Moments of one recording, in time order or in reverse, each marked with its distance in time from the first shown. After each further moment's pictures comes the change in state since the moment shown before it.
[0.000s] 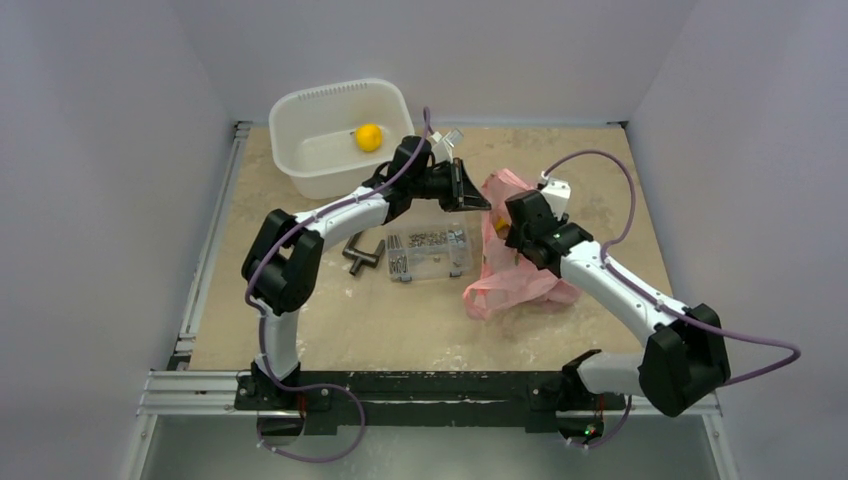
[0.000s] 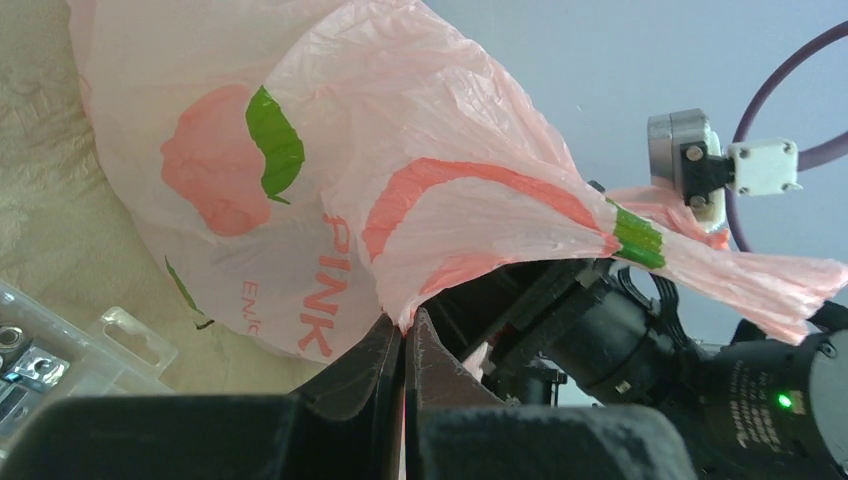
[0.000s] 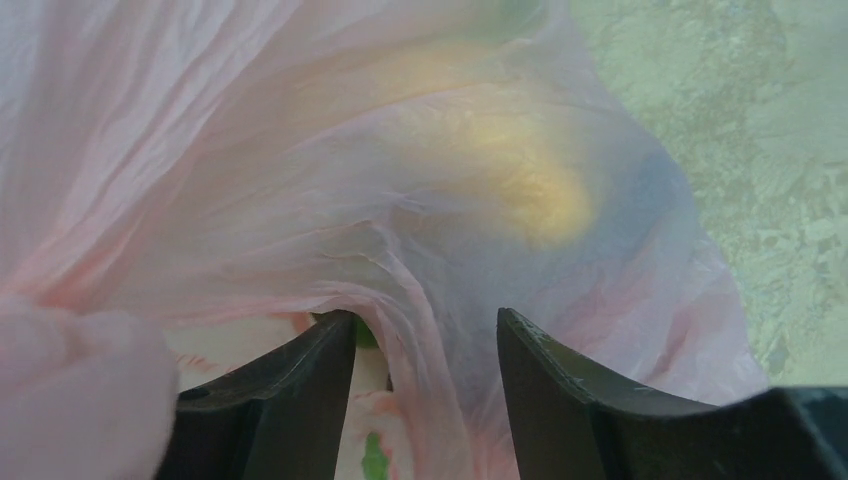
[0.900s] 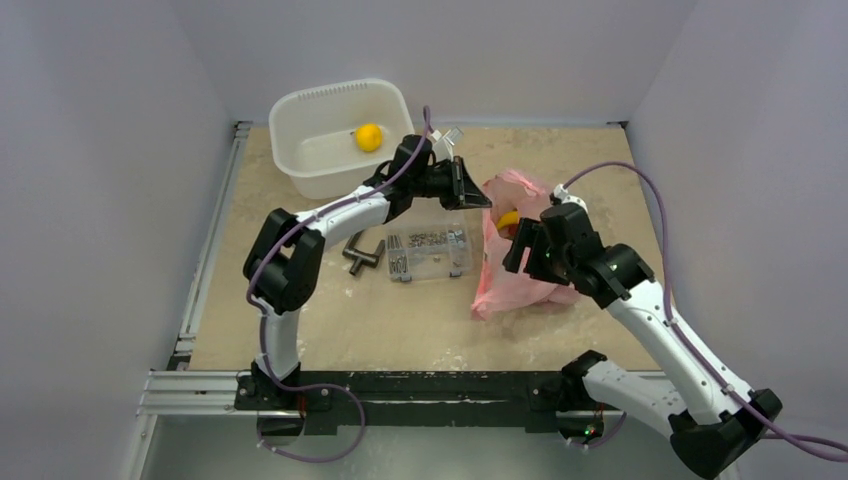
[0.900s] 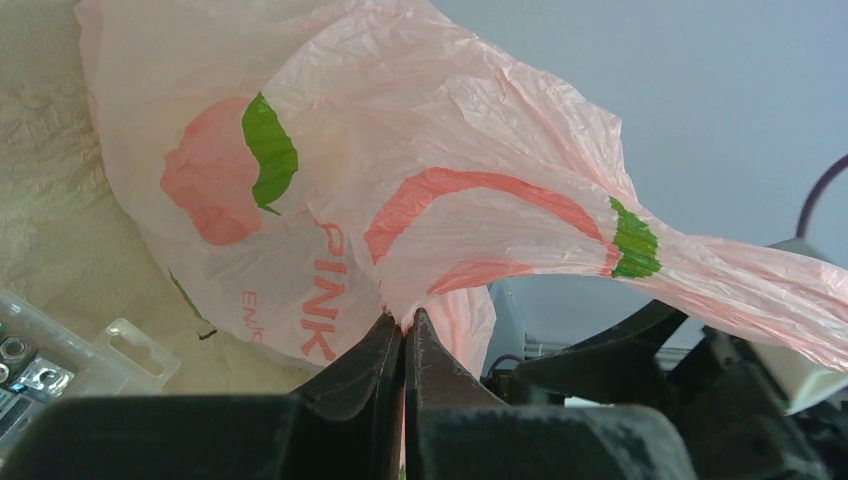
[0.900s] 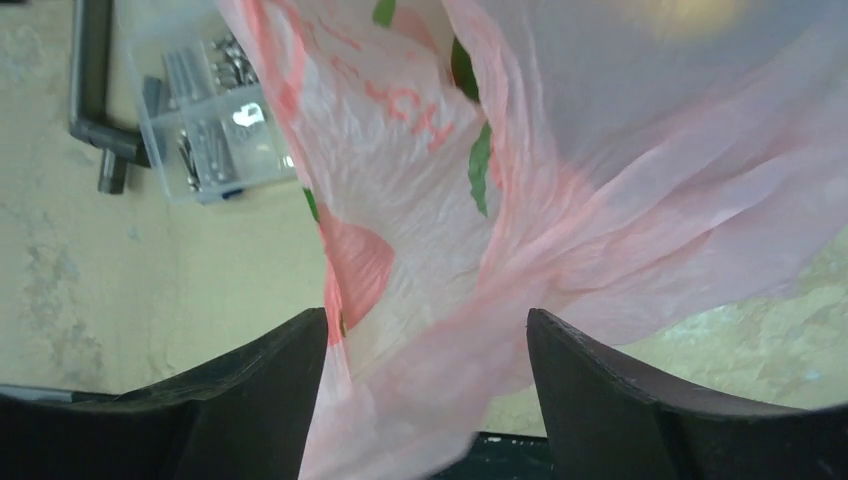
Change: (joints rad) left arm 0.001 0.015 0.023 0.003 -0.018 -0.015; right arm 0.038 -0.336 0.047 -0.364 -0.416 0.043
